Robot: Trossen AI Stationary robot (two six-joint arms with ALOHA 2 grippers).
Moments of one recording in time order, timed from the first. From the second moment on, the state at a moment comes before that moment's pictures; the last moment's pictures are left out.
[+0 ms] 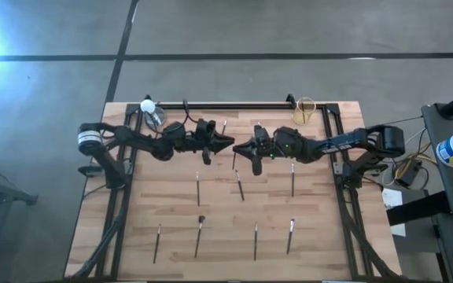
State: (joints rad) left arm 0.30 1.62 0.63 1.23 0.31 -0.49; right arm -0.19 1.55 0.66 0.77 -0.13 0.31
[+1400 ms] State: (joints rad) left arm 0.31 1.57 0.45 1.21 0.31 -0.42; right arm -1.04 1.29 0.58 0.24 0.16 0.02
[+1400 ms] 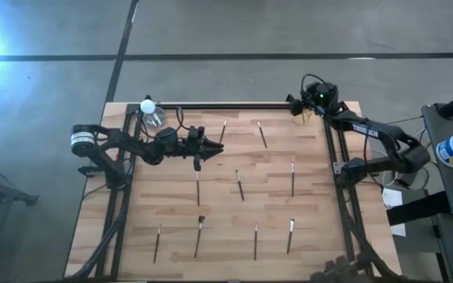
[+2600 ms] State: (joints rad) left arm 0.31 1.57 0.47 1.07 0.25 -0.43; right arm -0.77 0.87 0.45 0.05 0.18 0.10
